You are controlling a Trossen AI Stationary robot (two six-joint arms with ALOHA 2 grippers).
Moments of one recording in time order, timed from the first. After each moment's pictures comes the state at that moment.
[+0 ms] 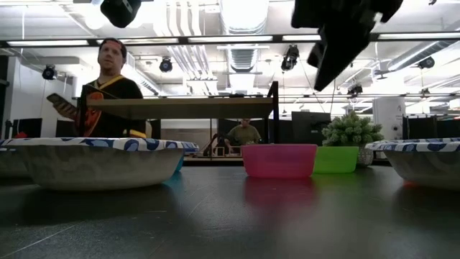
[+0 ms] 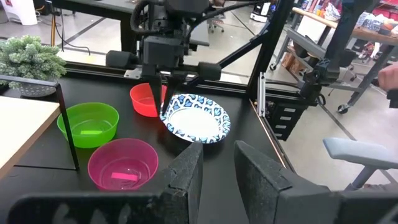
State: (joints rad) left arm -0.31 0.91 0.71 -0.02 -0.16 -0.25; right arm 0.17 1.47 1.10 -0.70 0.04 0.24
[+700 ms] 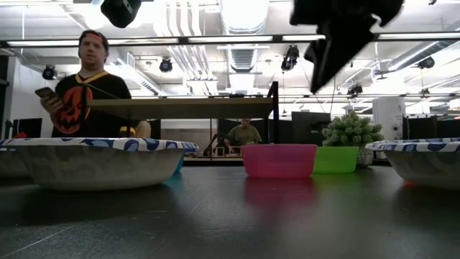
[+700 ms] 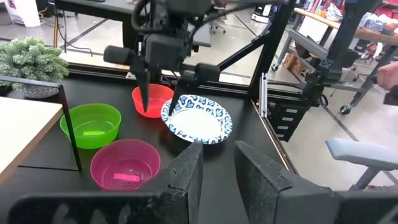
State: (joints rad) left arm -0.31 0.92 0.71 -0.02 -0.17 -0.25; right arm 0.17 1.47 1.13 -0.77 0.08 0.19
